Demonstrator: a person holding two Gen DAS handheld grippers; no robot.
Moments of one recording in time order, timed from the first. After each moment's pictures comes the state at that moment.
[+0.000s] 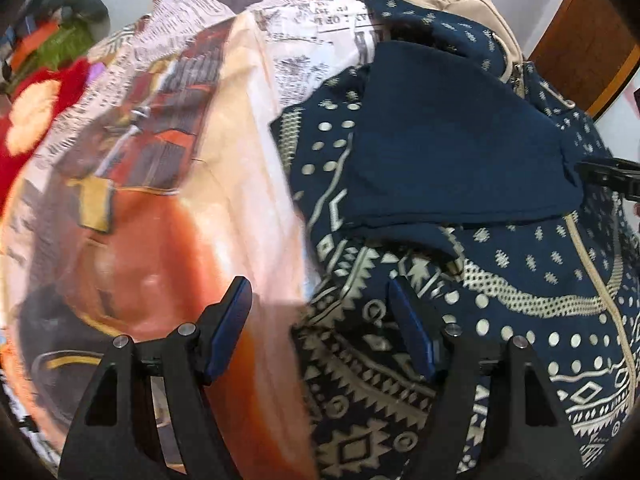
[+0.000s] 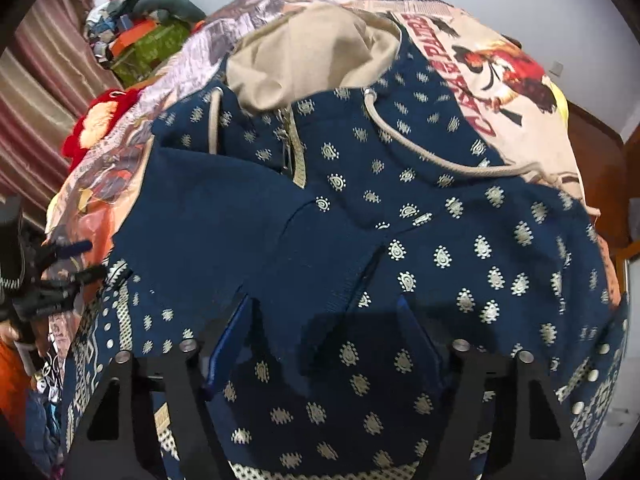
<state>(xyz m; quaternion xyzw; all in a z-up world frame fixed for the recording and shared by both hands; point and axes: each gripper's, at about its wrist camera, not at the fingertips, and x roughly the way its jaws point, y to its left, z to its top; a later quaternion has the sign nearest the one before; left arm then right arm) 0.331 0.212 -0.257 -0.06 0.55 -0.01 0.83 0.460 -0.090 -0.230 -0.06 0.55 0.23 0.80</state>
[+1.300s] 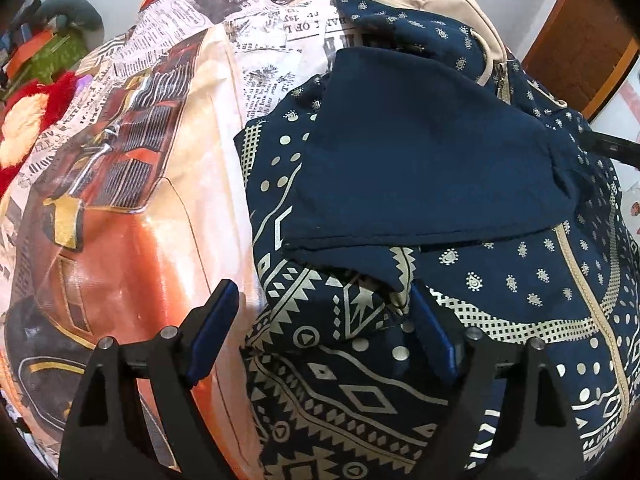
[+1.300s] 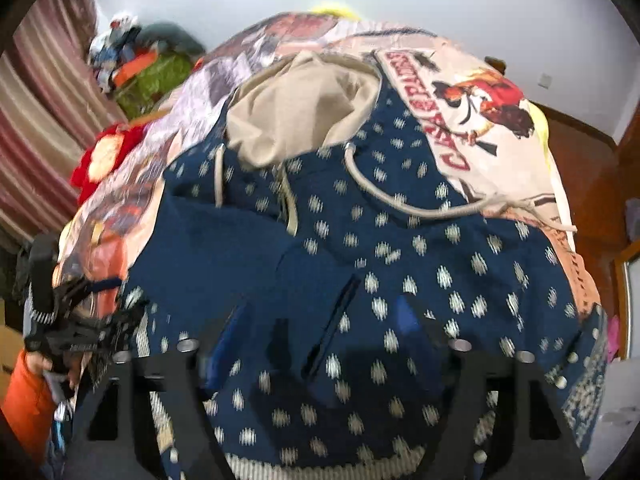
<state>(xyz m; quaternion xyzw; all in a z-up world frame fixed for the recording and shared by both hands) 0.346 0.188 -0.255 -0.05 0.54 -0.01 0.84 0.465 -0.106 -0.201 -0.03 0.50 0.23 0.83</state>
